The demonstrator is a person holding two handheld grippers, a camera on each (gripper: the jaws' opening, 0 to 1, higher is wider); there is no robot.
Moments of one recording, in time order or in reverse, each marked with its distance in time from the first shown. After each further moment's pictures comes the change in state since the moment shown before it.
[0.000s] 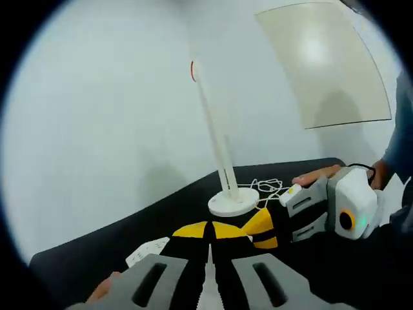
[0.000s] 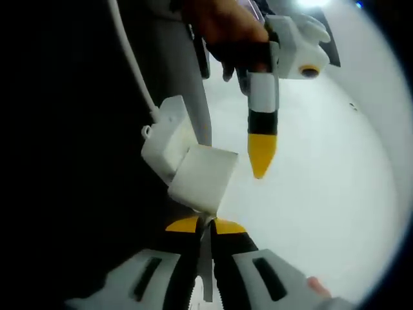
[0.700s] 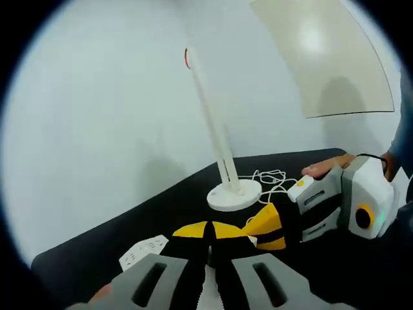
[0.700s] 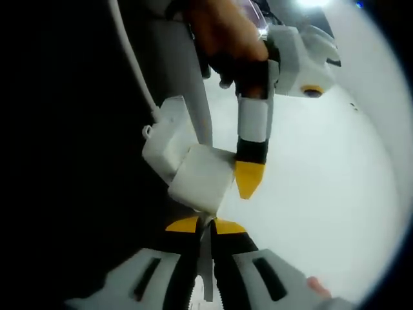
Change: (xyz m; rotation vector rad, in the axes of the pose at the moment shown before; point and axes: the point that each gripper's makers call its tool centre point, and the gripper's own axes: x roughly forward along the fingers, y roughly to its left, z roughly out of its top) left arm 0.018 -0.005 -0.015 0.024 0.072 0.012; right arm 0.005 0.005 -0.001 0.000 0.001 0.010
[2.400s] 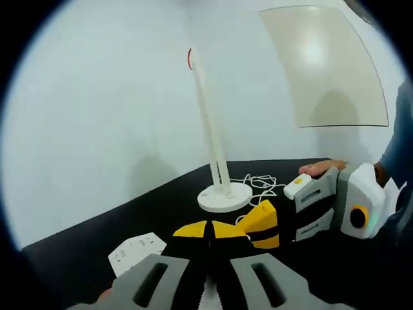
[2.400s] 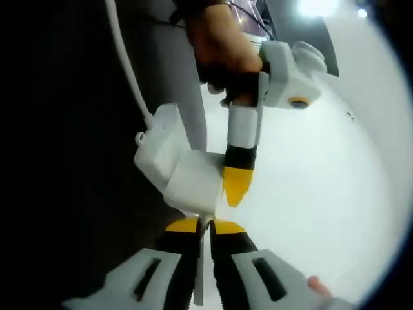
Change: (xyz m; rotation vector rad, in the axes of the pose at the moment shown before) left arm -0.001 -0.005 -0.003 -0.052 -0.028 -0.074; right arm 0.002 -0.009 0.009 -0.041 -0.027 -0.030
